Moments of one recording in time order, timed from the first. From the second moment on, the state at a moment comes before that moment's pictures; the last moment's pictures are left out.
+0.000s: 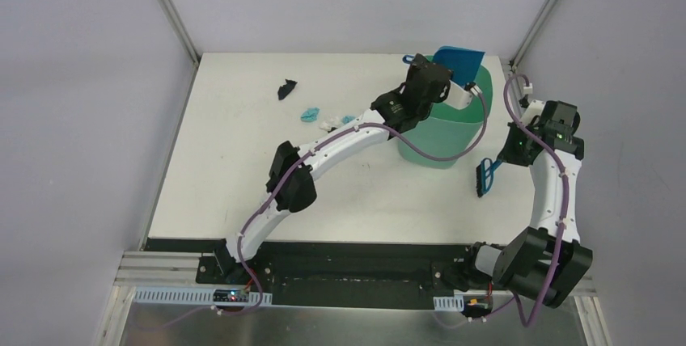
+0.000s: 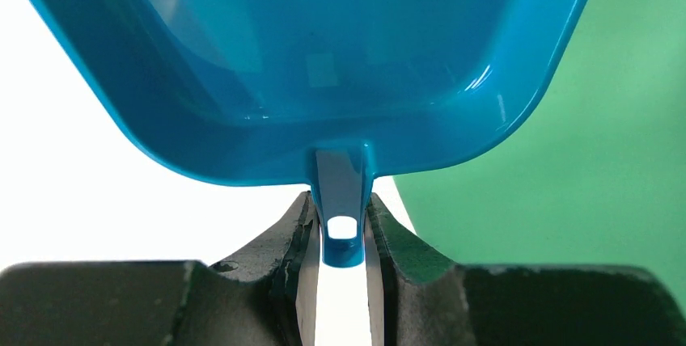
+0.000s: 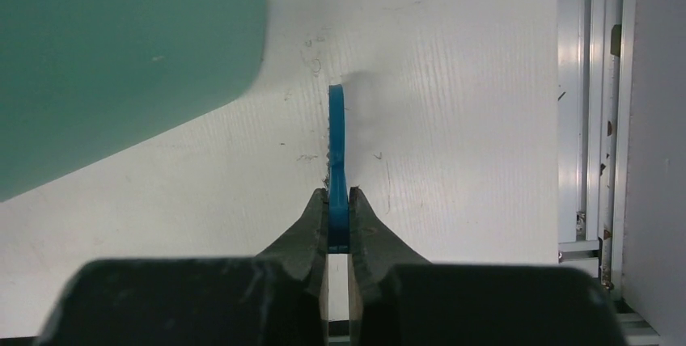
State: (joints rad) left arm -1.00 2.37 2.44 -0.35 -0.59 1.33; right arm -0.37 1.20 1.08 -0.87 -0.20 -0.16
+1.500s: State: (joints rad) left arm -0.69 1.88 2.15 -1.15 -0.35 0.76; right arm -0.38 0.90 1.02 -1.04 -0.46 -0.33
